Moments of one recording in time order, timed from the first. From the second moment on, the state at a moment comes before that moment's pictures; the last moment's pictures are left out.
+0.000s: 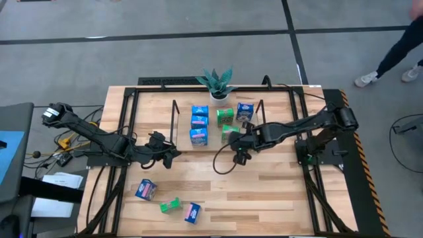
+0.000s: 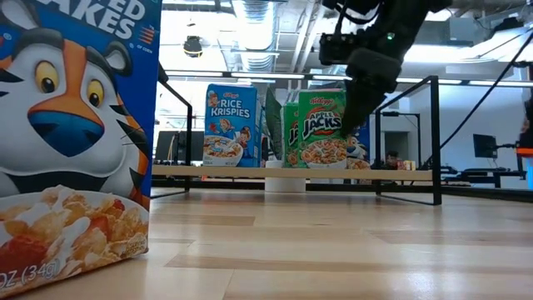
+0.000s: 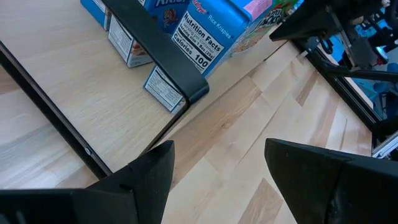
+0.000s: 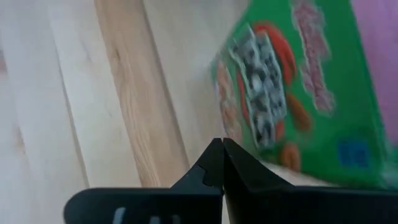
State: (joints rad) left arm -0.40 0.96 0.49 -0.10 -0.64 -1.03; right arm 0.10 1.58 1.07 -0.60 0.31 0.30
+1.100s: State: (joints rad) left arm -0.40 0.96 0.49 -0.10 -0.67 -1.03; right arm 0.01 1.58 1.07 -0.44 0.31 0.19
